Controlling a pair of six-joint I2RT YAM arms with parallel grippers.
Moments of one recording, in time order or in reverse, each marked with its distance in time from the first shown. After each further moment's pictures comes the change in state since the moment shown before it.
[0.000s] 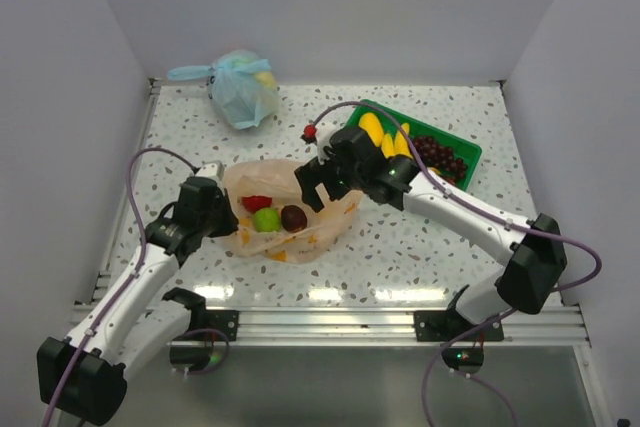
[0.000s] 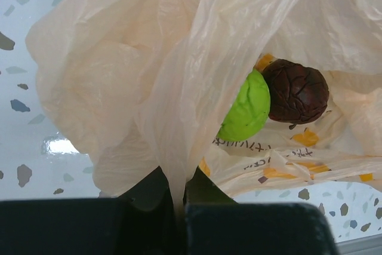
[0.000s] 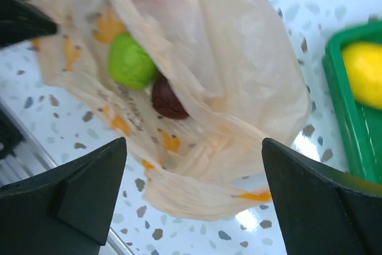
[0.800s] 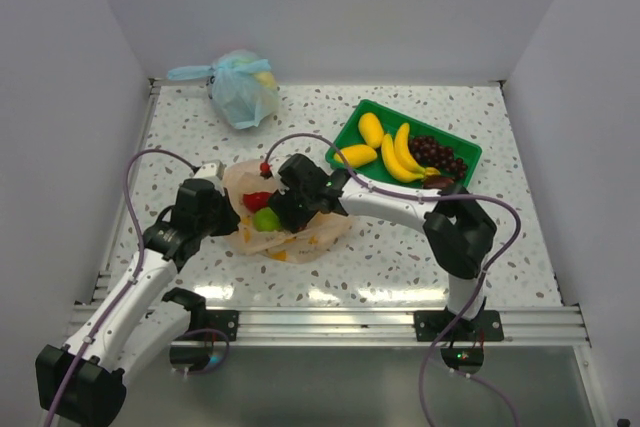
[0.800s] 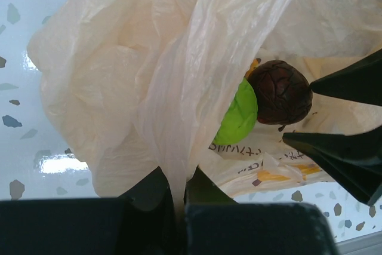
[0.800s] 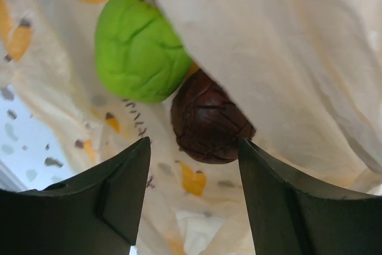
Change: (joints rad) left arm 0.000 -0.048 -0.029 0.061 0.029 0.018; right arm 0.150 0.374 0.132 0.041 0.020 -0.029
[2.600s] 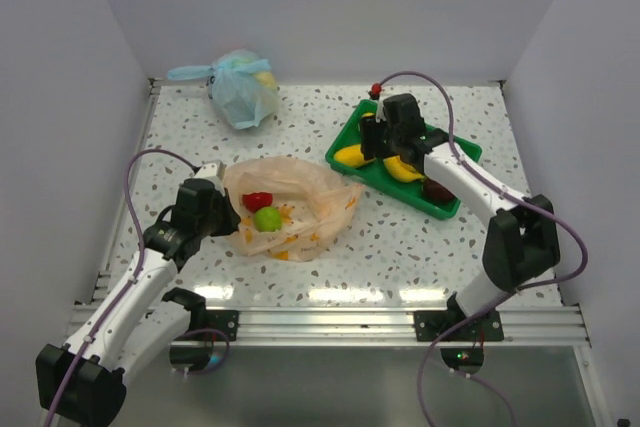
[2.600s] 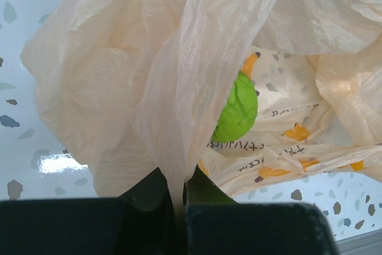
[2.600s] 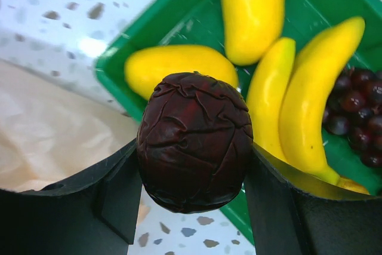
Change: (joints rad) left arm 0.000 0.004 0.000 0.000 0.006 0.000; right arm -0.514 -0.292 -0.111 0.066 0.108 0.024
